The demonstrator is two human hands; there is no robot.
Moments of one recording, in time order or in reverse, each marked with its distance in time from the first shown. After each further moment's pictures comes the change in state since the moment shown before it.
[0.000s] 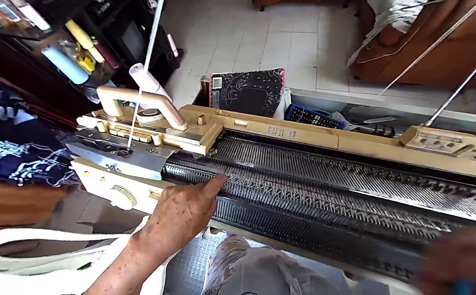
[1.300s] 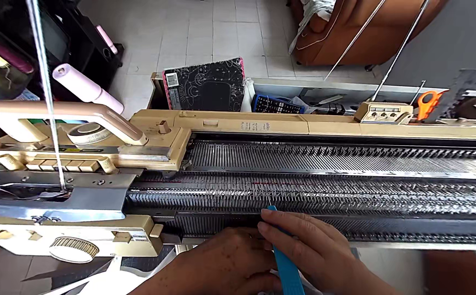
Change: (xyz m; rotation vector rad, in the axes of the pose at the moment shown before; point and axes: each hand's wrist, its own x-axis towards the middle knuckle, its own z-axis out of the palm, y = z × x) left_hand 0.008 0.030 0.059 -0.983 -0.243 0.630; right_hand 0.035 0.082 0.121 -0.840 0.262 -0.556
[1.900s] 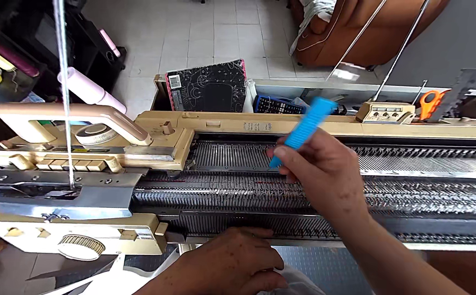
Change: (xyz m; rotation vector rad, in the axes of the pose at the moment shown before) left_hand -0.002 0.000 0.003 -0.074 -0.055 -0.067; right_hand 0.085 0.031 -0.010 0.389 0.157 0.746
